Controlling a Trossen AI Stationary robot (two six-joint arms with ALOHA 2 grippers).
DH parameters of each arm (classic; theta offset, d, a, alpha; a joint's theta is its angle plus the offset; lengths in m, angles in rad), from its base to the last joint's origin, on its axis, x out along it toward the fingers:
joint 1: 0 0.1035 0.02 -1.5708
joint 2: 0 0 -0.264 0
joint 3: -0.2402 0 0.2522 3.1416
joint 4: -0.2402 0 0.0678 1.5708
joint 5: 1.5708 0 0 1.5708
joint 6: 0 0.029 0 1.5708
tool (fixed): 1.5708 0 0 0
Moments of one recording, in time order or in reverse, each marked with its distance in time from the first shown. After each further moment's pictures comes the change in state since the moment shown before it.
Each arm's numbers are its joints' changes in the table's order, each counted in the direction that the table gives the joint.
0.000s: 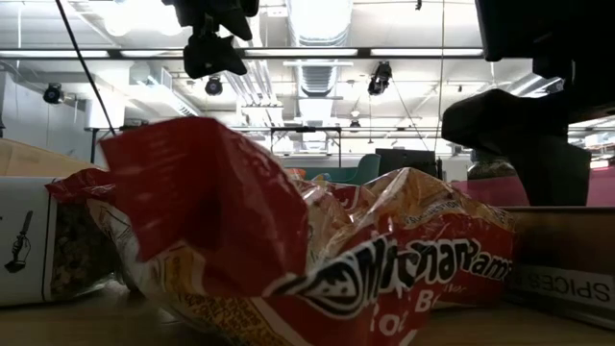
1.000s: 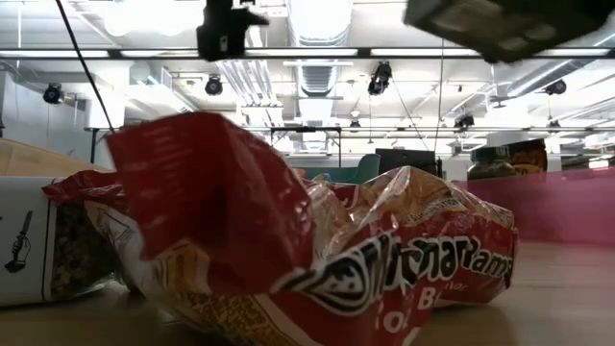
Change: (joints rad) left arm -0.005 0.001 0.000 0.216 0.217 -0.180; right arm -0.011 -0.266 -0.111 -0.249 0.184 0.076
